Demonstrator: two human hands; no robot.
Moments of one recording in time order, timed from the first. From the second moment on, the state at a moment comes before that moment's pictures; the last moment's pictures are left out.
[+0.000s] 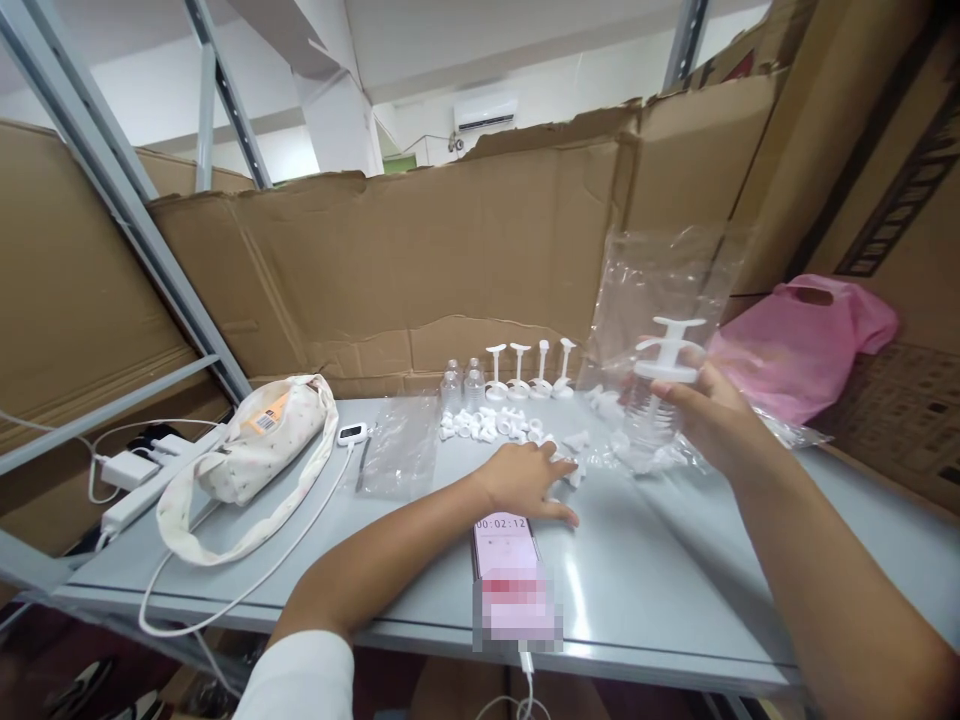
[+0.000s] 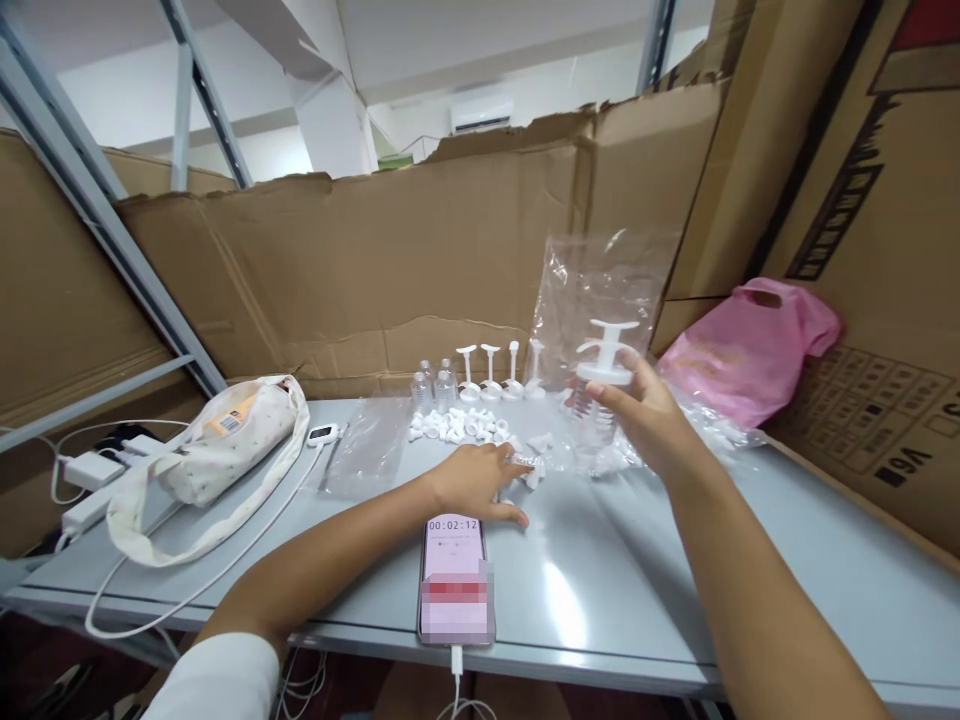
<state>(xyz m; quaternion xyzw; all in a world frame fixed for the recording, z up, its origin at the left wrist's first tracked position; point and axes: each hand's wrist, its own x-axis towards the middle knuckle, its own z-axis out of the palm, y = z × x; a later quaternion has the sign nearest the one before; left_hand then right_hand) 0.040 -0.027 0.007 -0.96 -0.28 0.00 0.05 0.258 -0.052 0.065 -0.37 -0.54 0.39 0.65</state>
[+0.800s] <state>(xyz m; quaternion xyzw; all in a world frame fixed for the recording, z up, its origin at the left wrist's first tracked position) 0.050 -0.005 -0.001 -0.95 -0.30 0.01 0.08 0.263 -0.052 0.050 -0.58 -0.49 0.39 0.52</state>
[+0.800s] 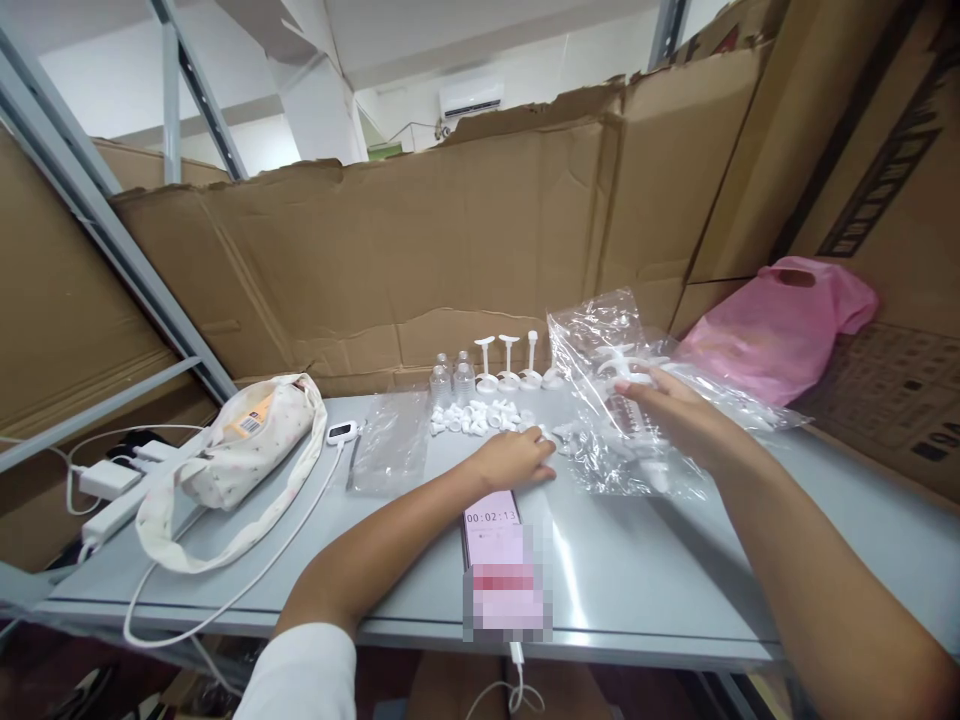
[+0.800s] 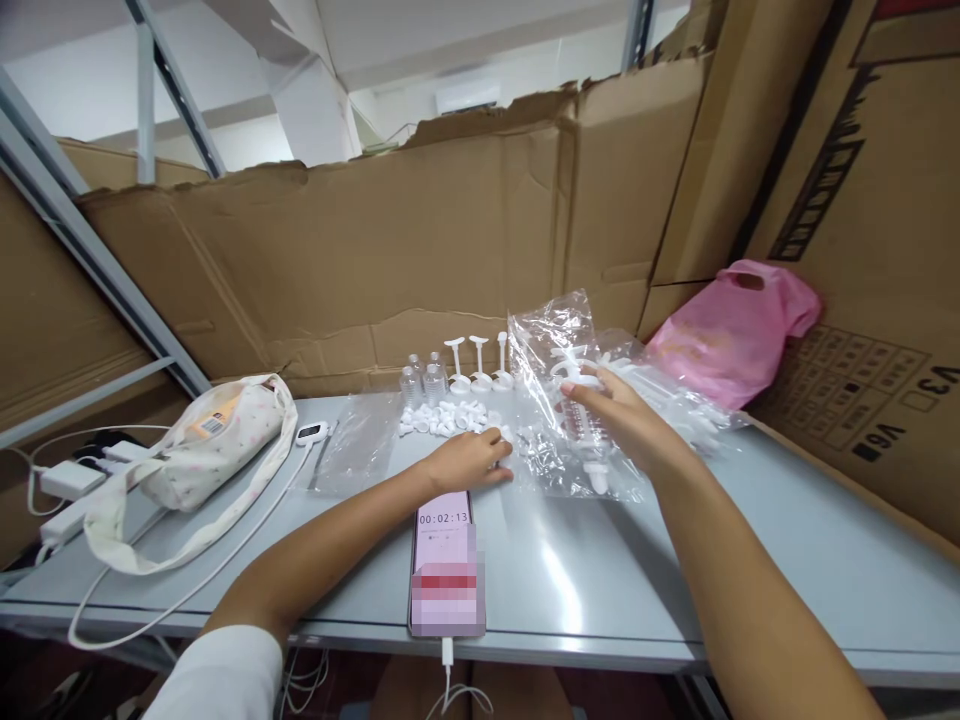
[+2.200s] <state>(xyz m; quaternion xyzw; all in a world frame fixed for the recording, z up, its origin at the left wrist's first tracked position) -0.018 0.006 0.060 -0.77 -0.34 -0.53 -0.11 0.223 -0.075 0.032 -0.49 -0.69 0.46 0.27</state>
